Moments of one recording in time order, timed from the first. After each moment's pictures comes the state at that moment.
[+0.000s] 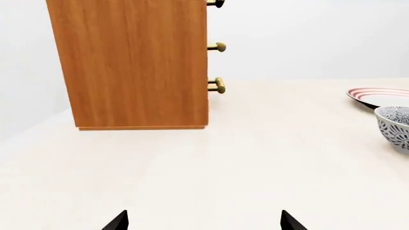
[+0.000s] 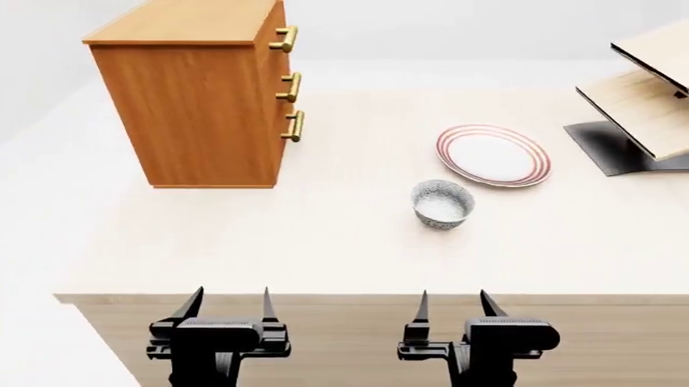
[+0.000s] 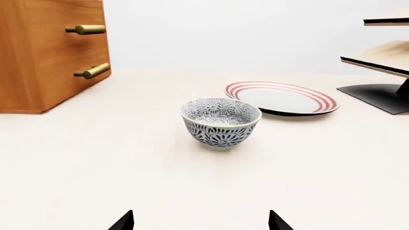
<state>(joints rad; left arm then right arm) -0.01 -0.08 0.09 0.00 -0.06 0.01 -0.10 0.02 0.08 -0.10 0.01 0.05 0.04 0.12</state>
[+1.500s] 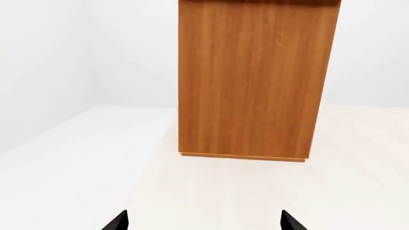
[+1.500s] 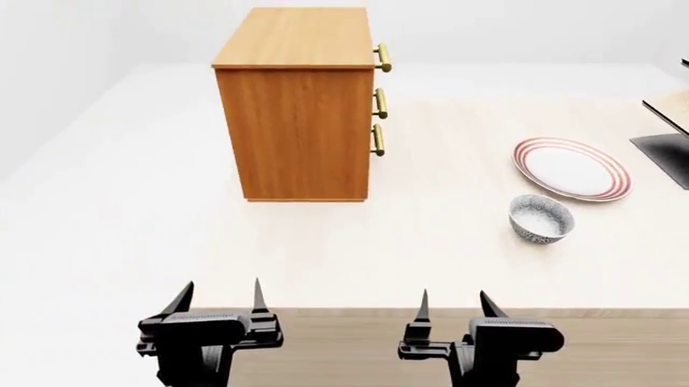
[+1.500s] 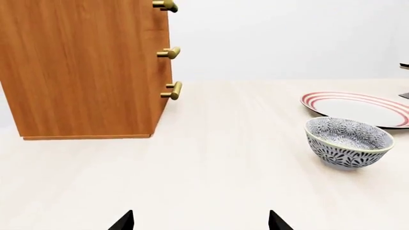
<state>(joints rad) -0.02 -0.14 0.14 0.04 -0.17 0.00 -0.18 0.03 0.14 -0.16 0.03 0.15 0.00 0.18</state>
